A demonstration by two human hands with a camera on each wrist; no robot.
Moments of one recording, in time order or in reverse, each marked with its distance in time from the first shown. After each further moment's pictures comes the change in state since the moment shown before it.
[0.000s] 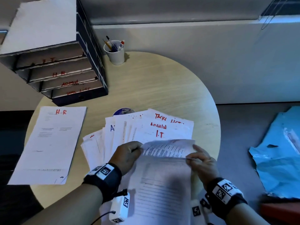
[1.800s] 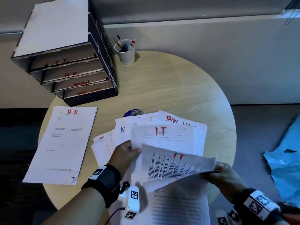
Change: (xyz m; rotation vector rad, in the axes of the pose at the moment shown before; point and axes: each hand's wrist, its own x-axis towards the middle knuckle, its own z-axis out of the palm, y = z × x) left_hand 0.001 -0.007 -0.022 -0.547 0.159 -0.309; right_hand -0.007 -0.020 -0.017 0.256 -0.372 0.160
